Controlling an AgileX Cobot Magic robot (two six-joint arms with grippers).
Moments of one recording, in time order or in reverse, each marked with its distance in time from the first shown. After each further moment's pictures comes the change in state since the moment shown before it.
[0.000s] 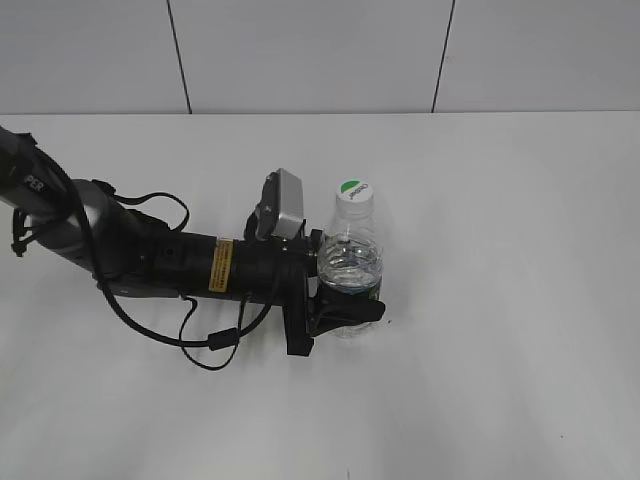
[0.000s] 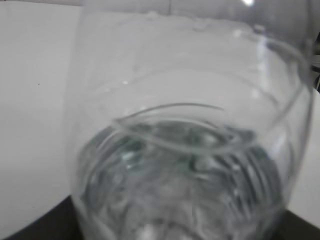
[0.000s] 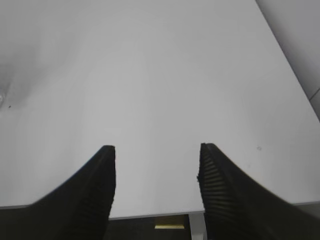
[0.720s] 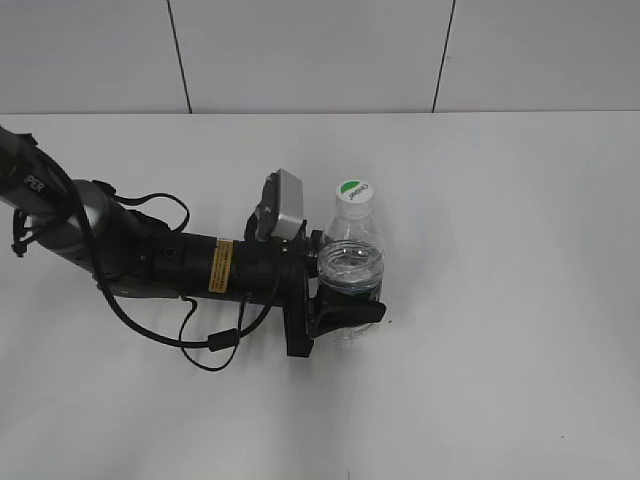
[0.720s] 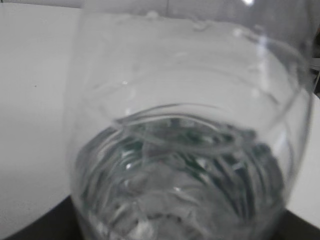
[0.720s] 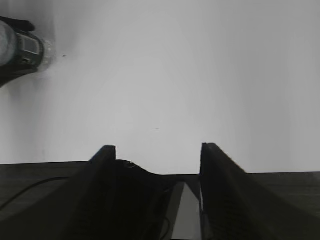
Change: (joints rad) left arm 0.000 0.002 0.000 0.003 -0.010 0.001; right arm 0.000 0.921 -0.423 0.246 0.125 0.041
